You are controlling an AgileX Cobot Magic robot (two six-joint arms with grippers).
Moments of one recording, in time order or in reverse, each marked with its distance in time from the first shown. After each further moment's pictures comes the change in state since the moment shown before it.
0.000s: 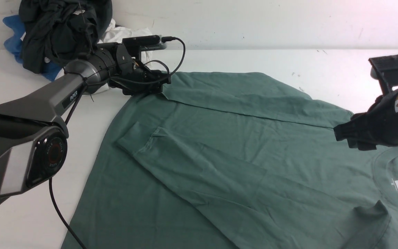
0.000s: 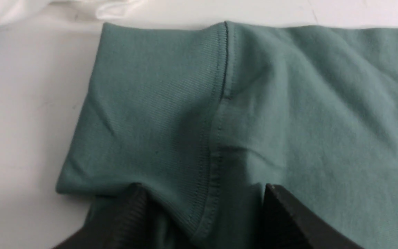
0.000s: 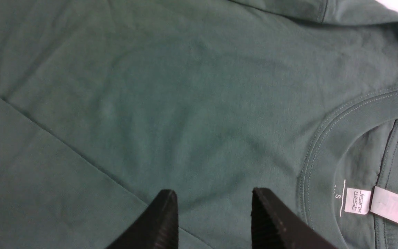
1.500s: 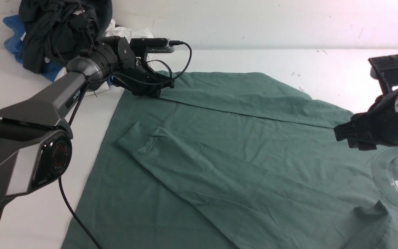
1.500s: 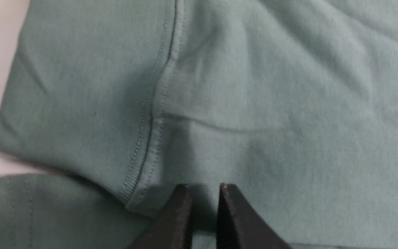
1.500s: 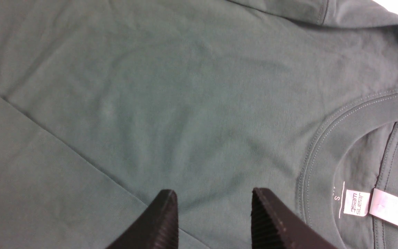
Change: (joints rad) right arm 0.000 0.000 0.000 0.000 -0.001 -0.007; left arm -0.003 0.036 -0.116 -0.026 0.169 0.114
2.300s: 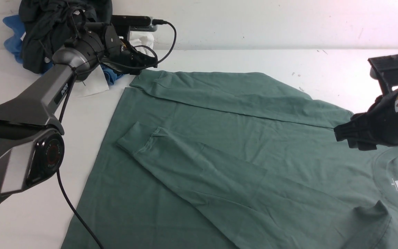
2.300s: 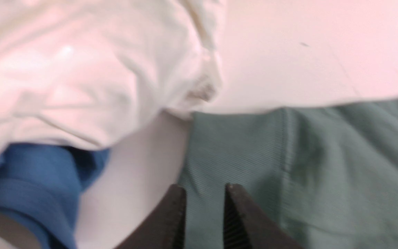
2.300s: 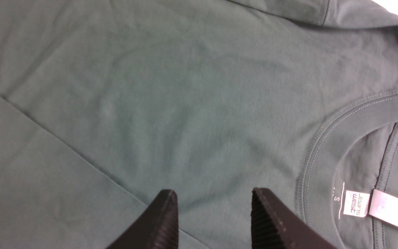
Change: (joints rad) right arm 0.000 0.000 0.000 0.000 0.000 -0.004; left arm 0.045 0.018 -0.108 0.168 -0.084 -0.082
